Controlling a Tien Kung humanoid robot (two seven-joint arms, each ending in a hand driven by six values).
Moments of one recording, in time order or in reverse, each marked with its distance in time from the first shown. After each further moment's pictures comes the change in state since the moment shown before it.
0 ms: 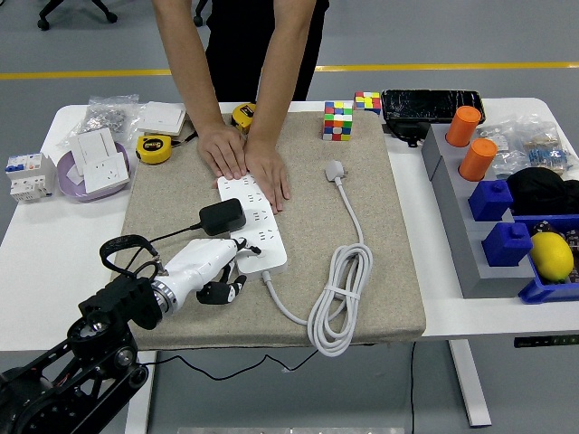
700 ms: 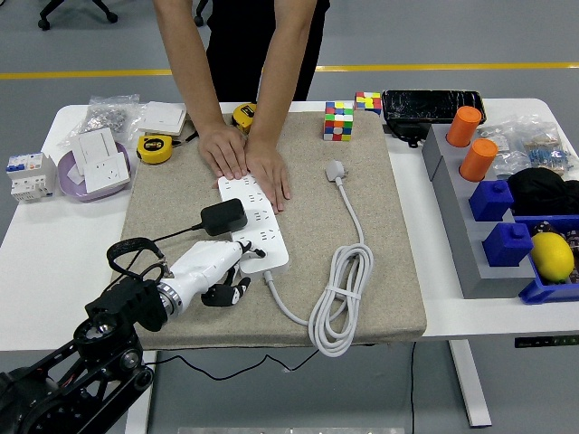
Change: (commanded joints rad) left arm -0.007 -0.012 0.017 0.017 0.014 -0.004 0.007; right arm 0.004 -0.001 0.005 0.000 -0.001 0.000 0.000
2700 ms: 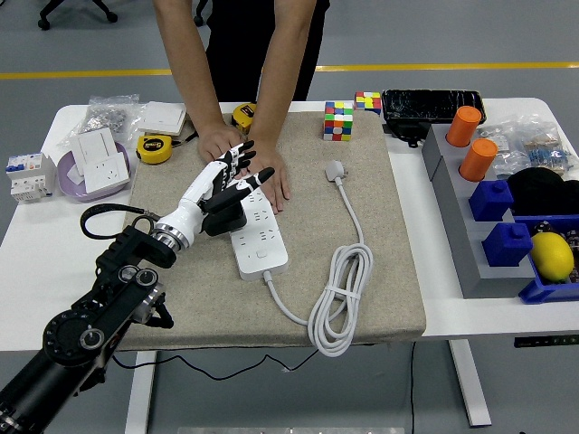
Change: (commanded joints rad) left arm -0.231 -0.147 -0.167 0.405 -0.774 0.210 -0.277; right arm 0.012 0.006 -0.020 0.000 0.008 0.000 -0.002
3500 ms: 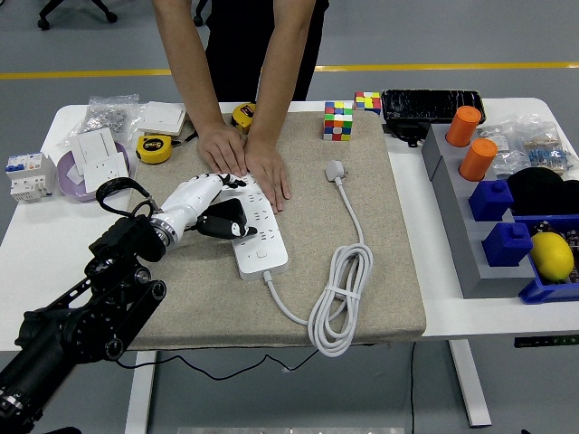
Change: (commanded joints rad) left arm -0.047 0.007 -0.022 0.097 0.751 -0.048 0.083; right arm 0.003 -0.003 0.008 0.000 0.001 0.000 -0.001
